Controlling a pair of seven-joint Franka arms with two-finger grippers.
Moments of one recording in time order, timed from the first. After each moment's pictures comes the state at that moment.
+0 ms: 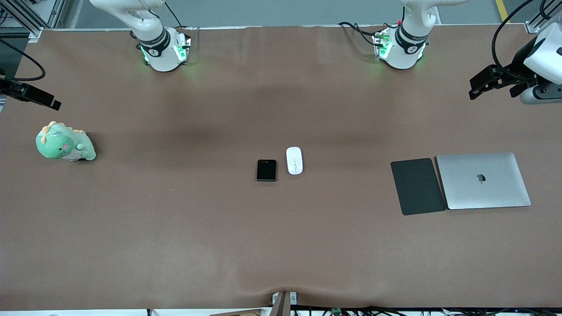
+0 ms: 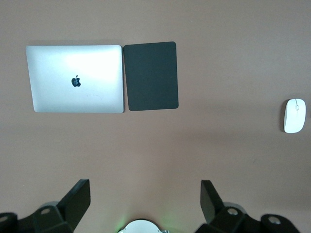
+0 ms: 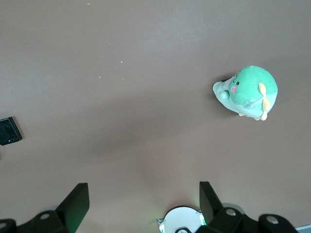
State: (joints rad) left arm 0.04 -0.08 -0.15 -1.58 0.00 1.45 -0.14; right arm 0.01 0.00 -0.11 -1.53 0.03 1.37 0.19
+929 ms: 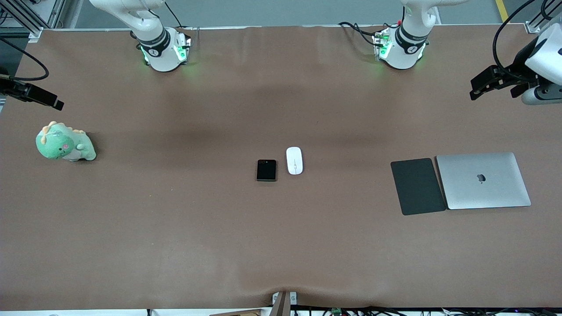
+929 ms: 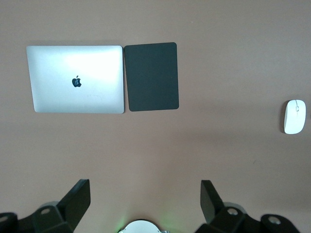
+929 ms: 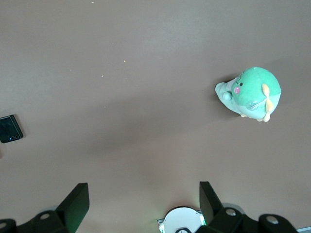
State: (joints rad) left arm 0.05 -0.07 -0.14 -1.58 0.00 1.45 -0.14; right arm 0.02 0.00 -0.10 -1.53 0.03 1.37 0.19
